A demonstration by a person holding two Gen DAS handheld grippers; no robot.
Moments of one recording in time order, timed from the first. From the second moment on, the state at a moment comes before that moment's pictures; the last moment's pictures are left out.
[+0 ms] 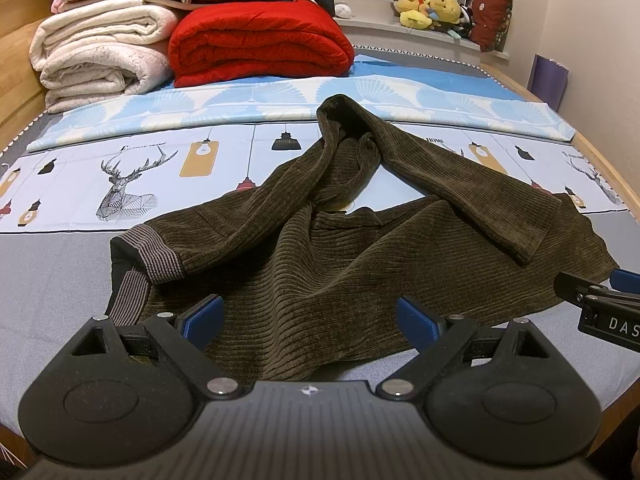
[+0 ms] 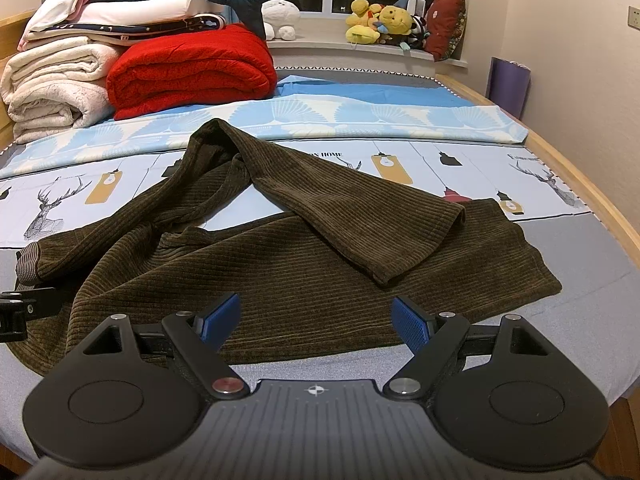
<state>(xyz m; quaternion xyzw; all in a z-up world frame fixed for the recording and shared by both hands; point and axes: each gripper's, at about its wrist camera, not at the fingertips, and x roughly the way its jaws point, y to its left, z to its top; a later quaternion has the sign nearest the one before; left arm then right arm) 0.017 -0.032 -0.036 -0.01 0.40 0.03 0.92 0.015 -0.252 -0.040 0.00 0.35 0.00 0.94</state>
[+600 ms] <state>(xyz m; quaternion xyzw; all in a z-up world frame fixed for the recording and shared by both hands) 0.018 -0.031 -0.034 -0.01 0.41 0.01 0.91 0.015 -0.260 -0.035 0.02 0.34 0.00 0.94</state>
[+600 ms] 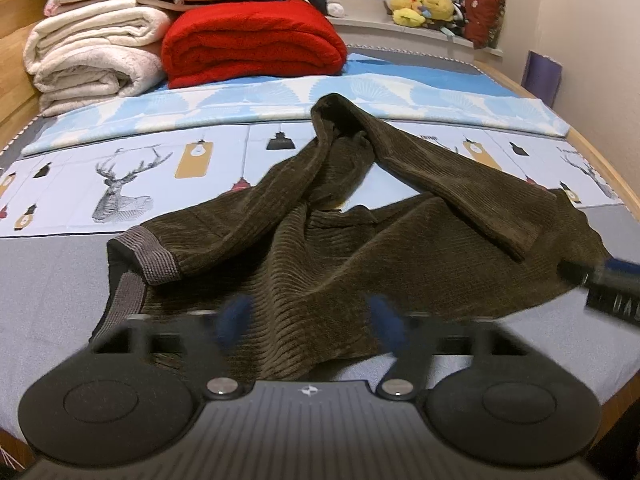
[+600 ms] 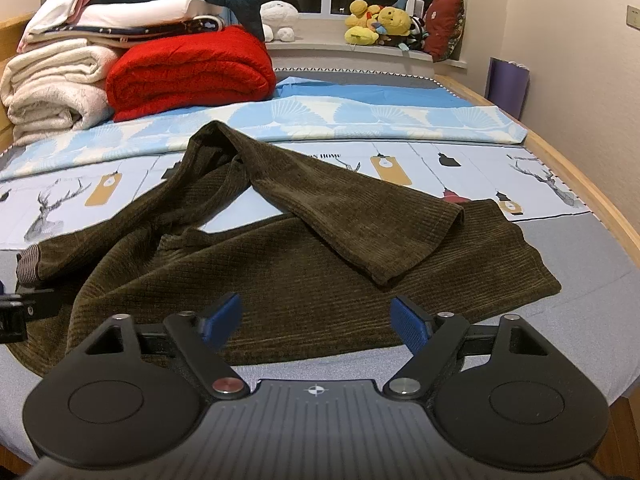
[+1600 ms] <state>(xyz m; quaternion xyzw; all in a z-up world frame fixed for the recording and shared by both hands) 0.188 0.204 -0.034 -0.04 0.31 0.17 0.93 0.147 -0.351 -0.082 0.00 0.42 0.00 0.91</state>
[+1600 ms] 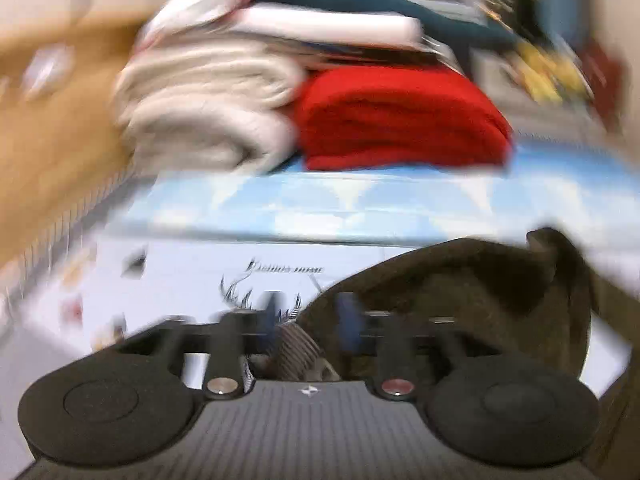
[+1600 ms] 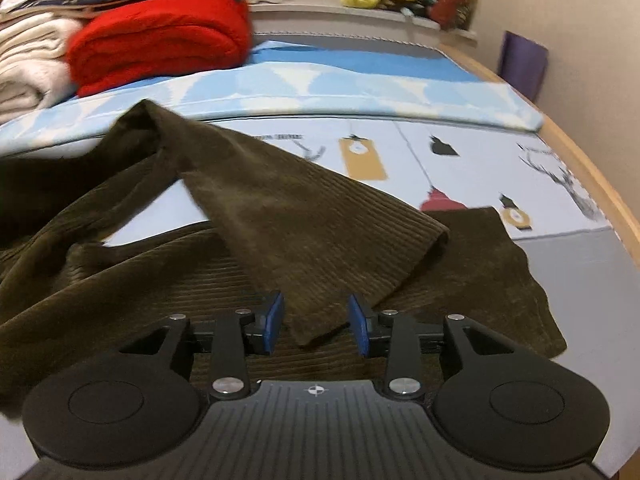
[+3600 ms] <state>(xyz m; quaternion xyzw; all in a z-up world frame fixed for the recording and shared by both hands) 0.025 0.258 -0.082 0.01 0.55 0.08 0.83 0.070 -0.576 -0.094 0.14 0.42 -0.34 0.83</state>
